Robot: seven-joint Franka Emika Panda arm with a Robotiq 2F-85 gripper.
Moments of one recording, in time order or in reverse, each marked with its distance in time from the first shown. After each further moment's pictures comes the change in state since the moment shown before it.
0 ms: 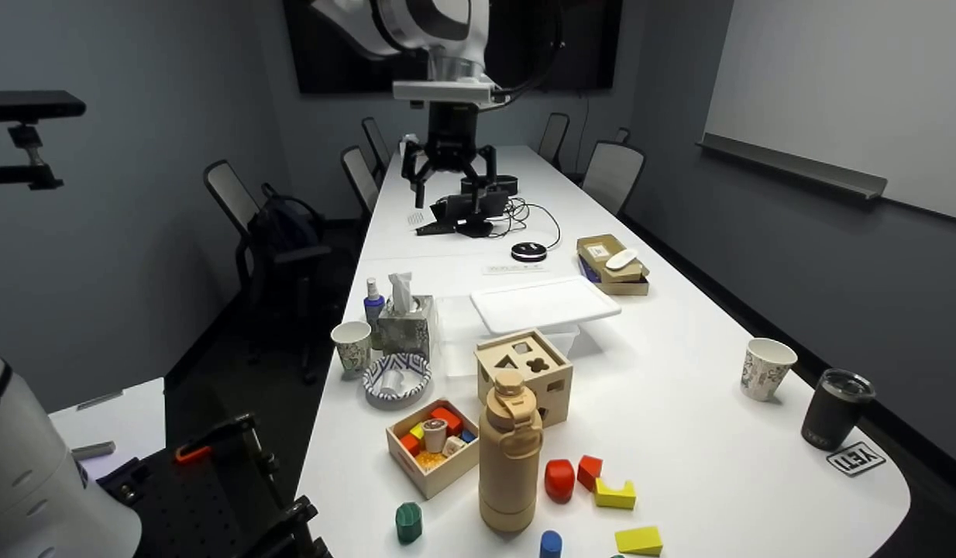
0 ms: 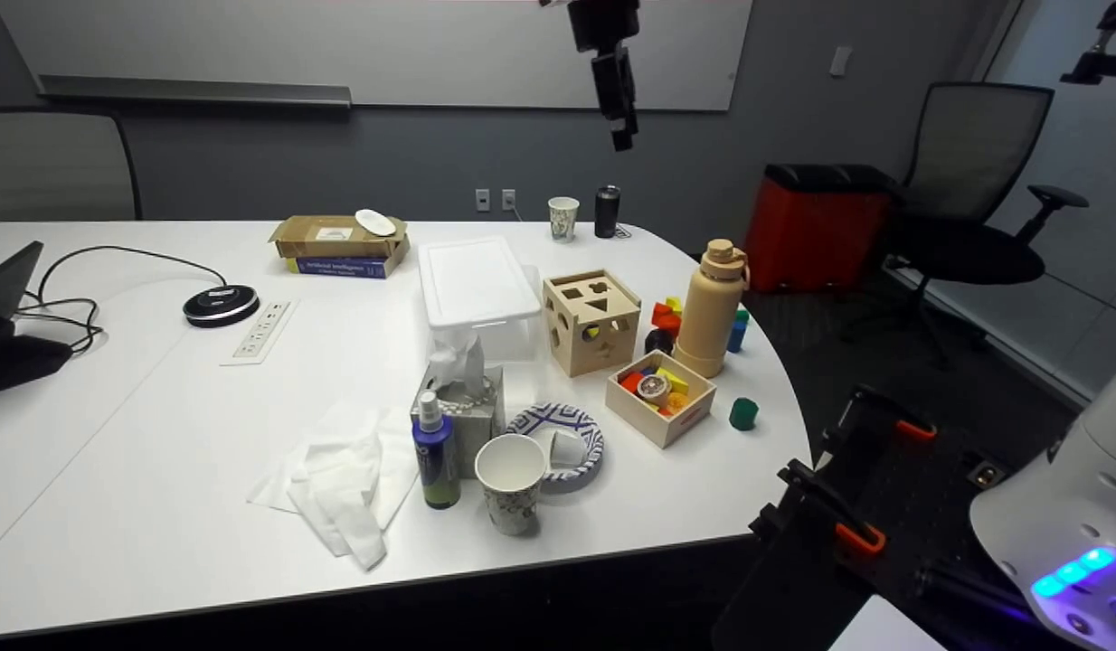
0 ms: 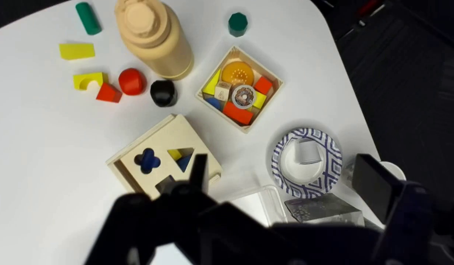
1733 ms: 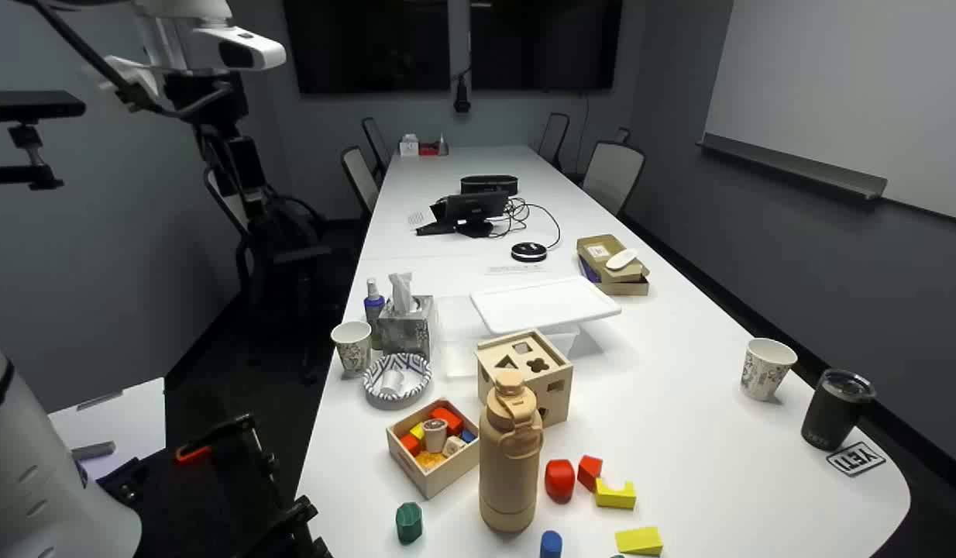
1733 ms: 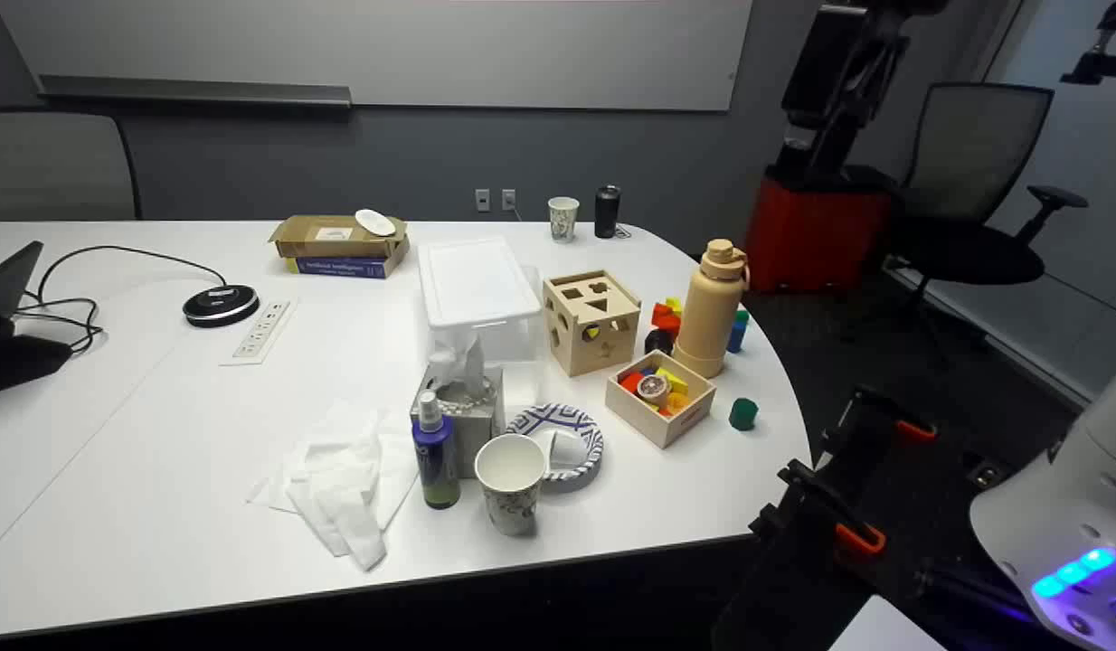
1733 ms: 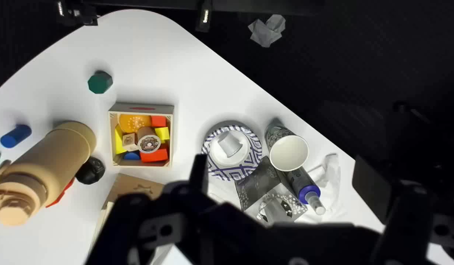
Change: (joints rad) arm 0.085 -1.126 0.126 -1.024 0.352 0.269 0.618
